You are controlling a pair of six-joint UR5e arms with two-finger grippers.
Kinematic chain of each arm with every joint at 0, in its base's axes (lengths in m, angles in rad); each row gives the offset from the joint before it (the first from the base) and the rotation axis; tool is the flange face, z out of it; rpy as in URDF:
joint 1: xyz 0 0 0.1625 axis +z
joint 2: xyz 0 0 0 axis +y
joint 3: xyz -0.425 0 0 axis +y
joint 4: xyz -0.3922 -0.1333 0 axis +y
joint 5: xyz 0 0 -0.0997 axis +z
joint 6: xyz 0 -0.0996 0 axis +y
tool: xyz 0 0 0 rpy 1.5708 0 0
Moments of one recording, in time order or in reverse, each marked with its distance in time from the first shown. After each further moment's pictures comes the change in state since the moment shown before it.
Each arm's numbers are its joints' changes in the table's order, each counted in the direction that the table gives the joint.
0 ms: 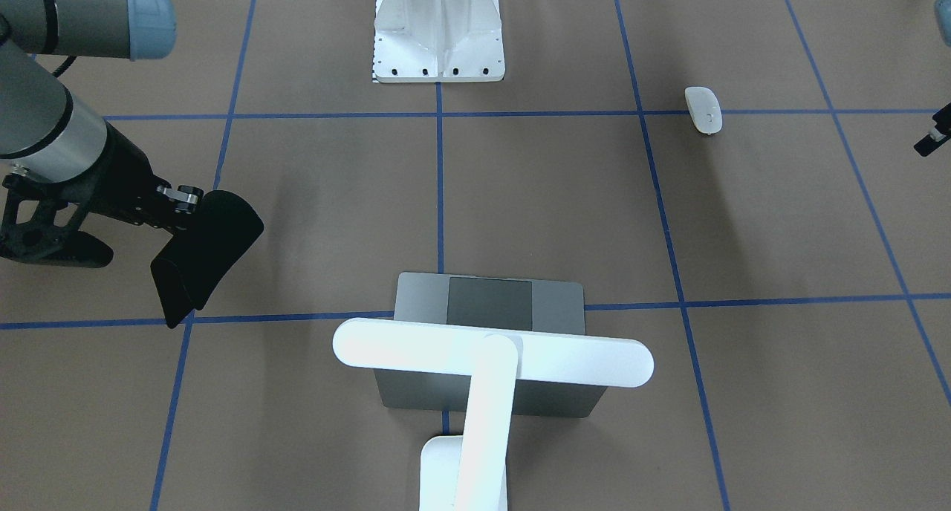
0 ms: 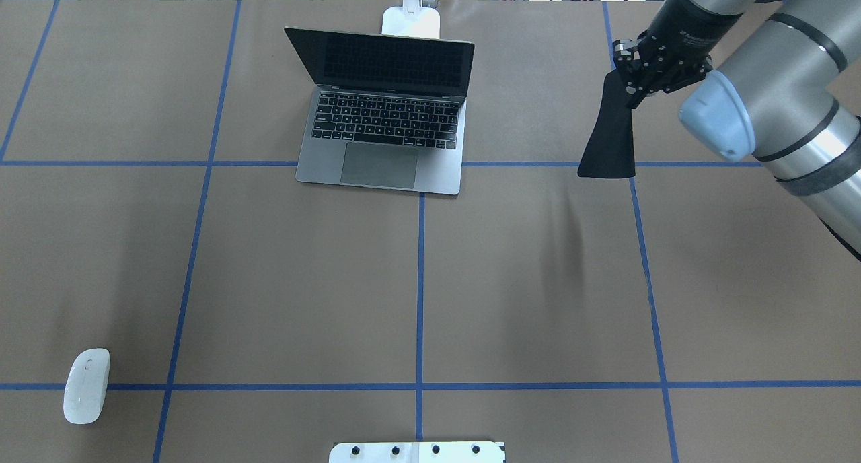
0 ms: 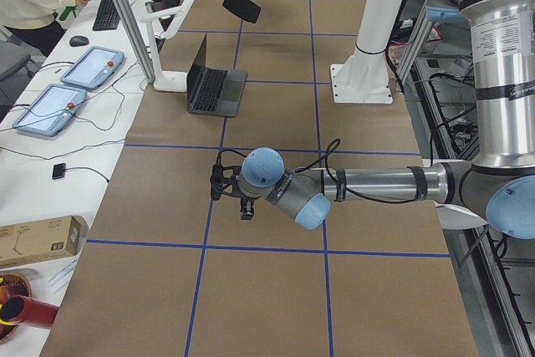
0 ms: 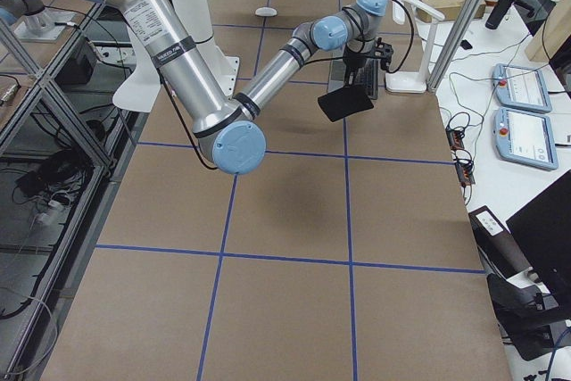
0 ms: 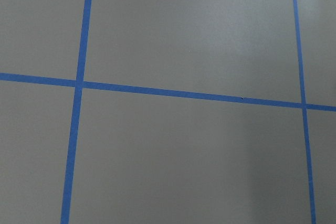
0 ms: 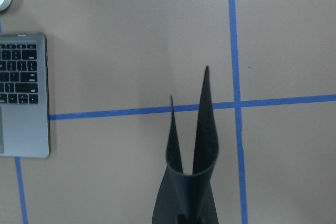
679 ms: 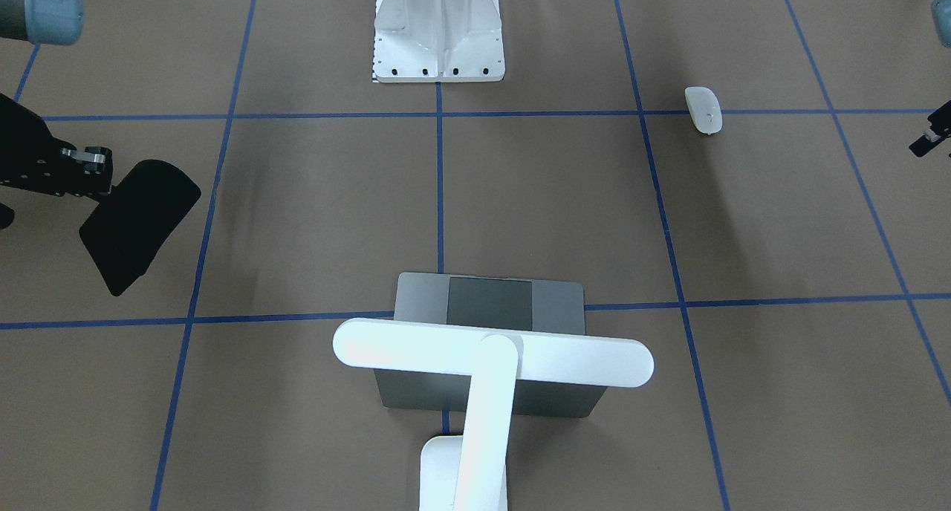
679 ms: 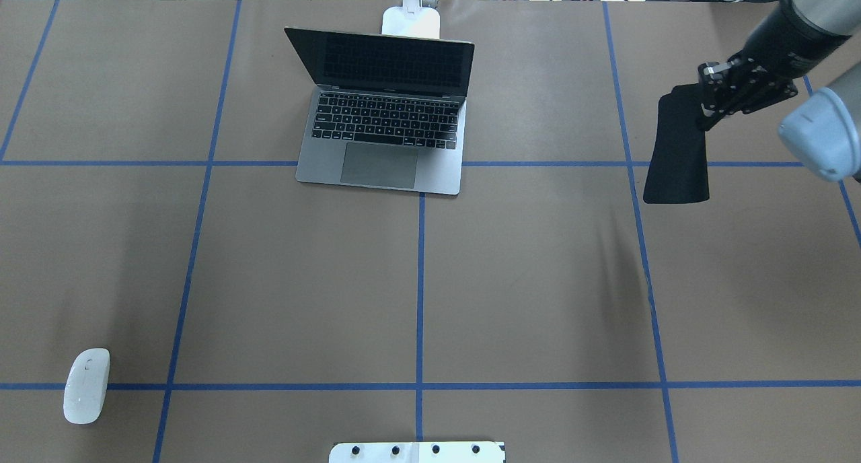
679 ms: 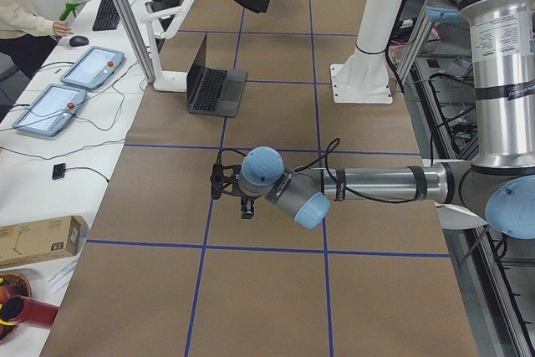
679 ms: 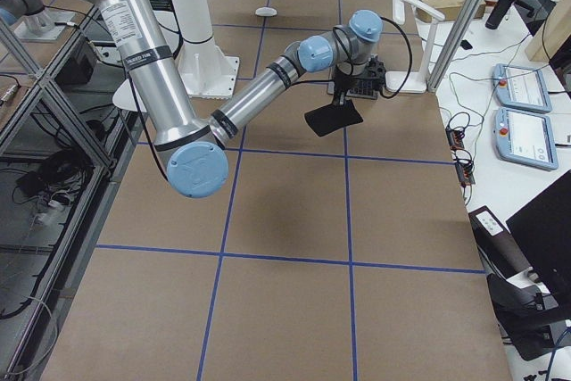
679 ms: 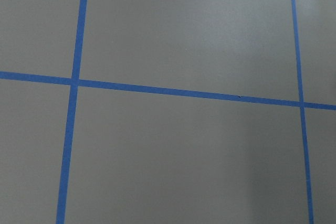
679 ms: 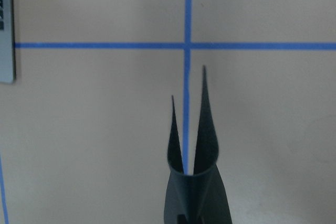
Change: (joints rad) left arm 0.011 0.001 -0.001 -0.002 -0.001 0.003; right arm 0.101 0.192 -0.119 0.014 -0.123 0.241
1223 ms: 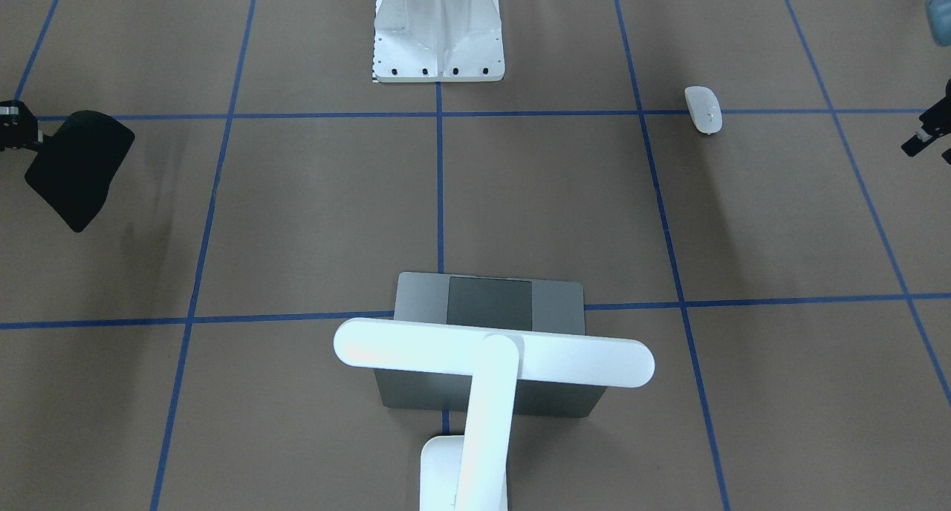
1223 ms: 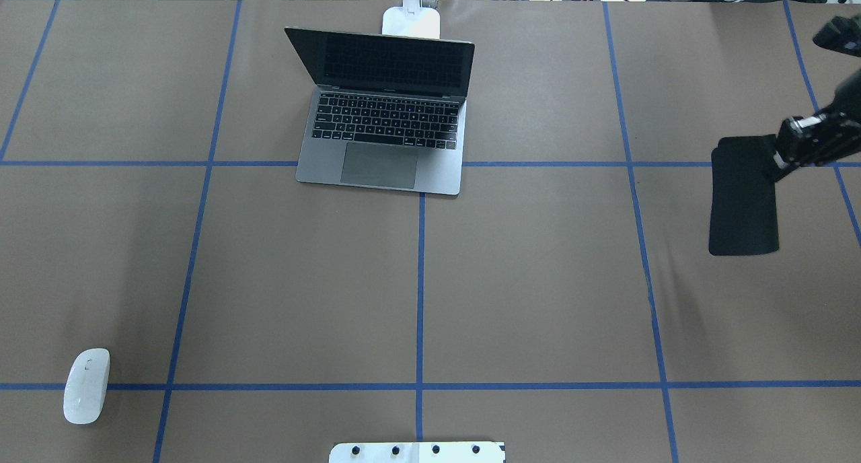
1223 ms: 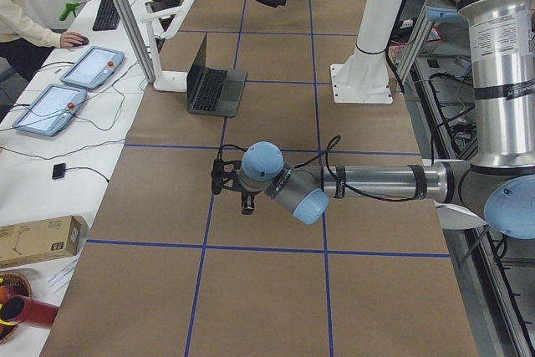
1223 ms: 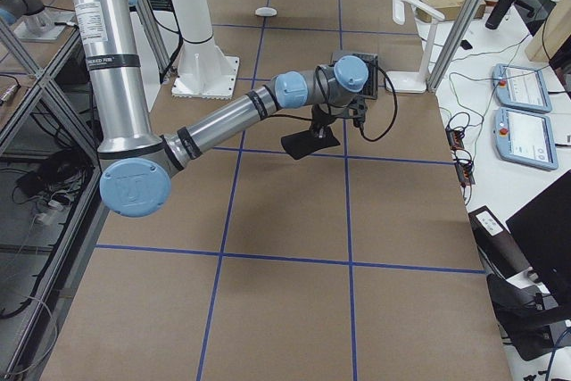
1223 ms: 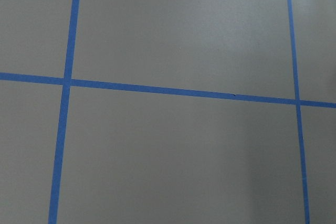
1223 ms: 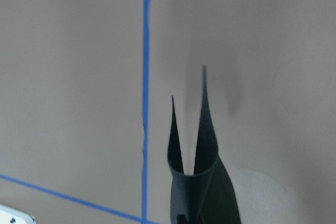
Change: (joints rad) left arm 0.015 -0.001 0.018 0.001 0.000 0.018; right arm 0.083 0.230 -0.061 0.000 -0.163 0.248
